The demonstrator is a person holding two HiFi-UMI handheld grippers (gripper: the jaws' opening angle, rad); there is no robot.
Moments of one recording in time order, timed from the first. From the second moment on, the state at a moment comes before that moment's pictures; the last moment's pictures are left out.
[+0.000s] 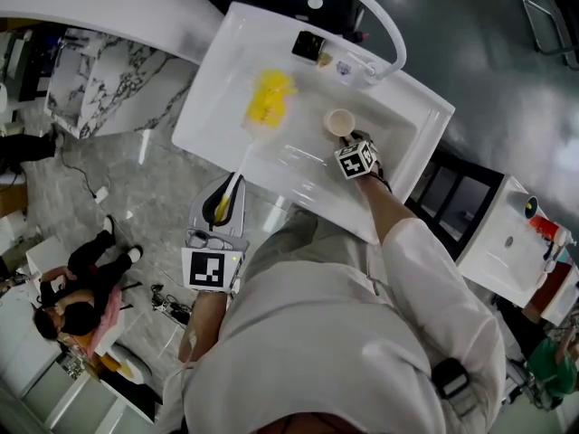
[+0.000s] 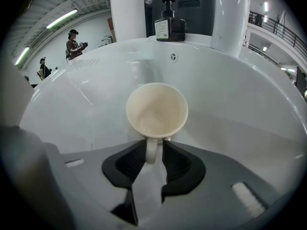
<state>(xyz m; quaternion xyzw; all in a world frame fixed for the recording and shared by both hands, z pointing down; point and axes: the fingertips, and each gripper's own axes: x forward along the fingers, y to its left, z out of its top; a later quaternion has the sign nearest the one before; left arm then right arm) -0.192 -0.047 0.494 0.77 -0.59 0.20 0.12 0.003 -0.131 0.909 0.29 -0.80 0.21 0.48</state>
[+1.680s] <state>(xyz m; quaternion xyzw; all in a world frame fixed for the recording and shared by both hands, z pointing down) -0.166 -0.030 0.513 0.80 -0.54 0.21 0.13 -0.011 -0.139 0.790 0.27 -0.89 0.07 0.35</state>
